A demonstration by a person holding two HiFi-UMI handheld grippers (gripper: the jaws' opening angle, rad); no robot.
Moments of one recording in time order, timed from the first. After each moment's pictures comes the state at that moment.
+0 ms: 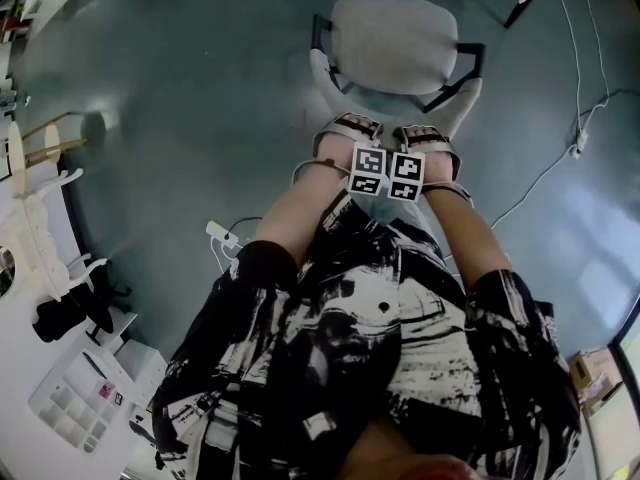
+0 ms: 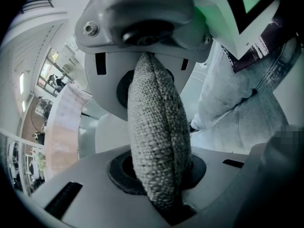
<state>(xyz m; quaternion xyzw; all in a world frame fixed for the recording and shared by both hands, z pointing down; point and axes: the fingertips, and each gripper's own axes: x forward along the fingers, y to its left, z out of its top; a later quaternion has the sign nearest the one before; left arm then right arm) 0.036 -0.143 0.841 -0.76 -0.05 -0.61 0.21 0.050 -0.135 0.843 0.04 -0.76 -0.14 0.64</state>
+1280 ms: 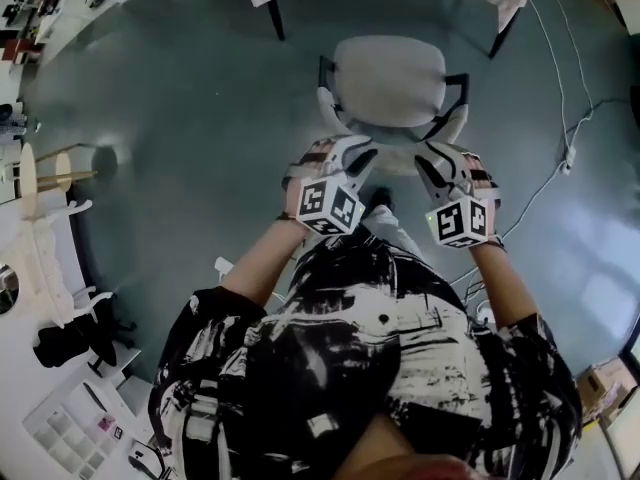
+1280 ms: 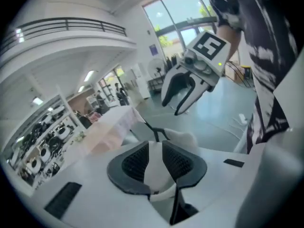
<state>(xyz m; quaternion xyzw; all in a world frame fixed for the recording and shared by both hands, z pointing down) 0.000 -0.174 0.573 -0.89 0.20 -0.38 0.14 0.074 -0.163 0.570 0.31 -0.85 -0.14 0.40</state>
